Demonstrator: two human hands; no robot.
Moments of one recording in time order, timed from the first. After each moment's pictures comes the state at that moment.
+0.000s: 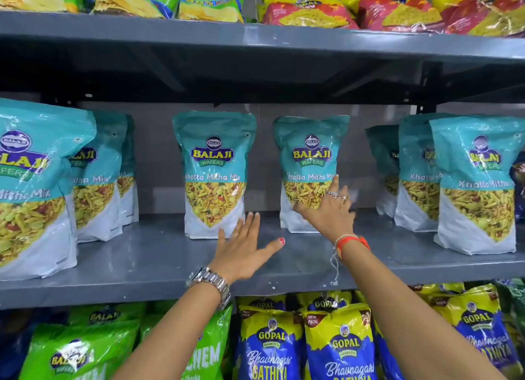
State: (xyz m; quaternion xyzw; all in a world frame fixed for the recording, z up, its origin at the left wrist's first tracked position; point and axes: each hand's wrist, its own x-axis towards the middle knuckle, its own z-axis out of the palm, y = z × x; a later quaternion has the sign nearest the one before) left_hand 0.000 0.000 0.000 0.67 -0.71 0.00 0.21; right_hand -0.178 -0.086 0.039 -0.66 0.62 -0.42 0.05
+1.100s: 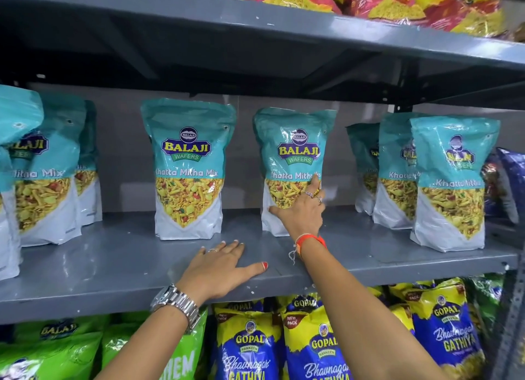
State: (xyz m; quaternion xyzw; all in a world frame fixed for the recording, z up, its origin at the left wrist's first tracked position) left_hand 0.004 -0.001 -0.018 0.67 -0.74 0.00 0.09; right_hand -0.153 -0.101 0.028 -0.58 0.62 -0.52 0.05
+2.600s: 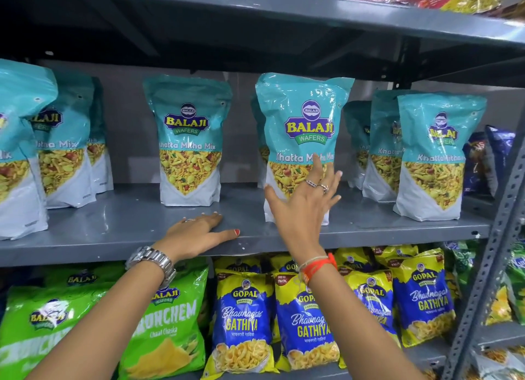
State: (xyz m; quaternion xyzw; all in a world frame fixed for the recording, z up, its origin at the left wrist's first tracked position) left_hand 0.027 0.036 -0.013 0.69 -0.71 0.00 0.13; right_hand -0.166 0.024 0.015 -0.60 0.50 -0.62 0.01
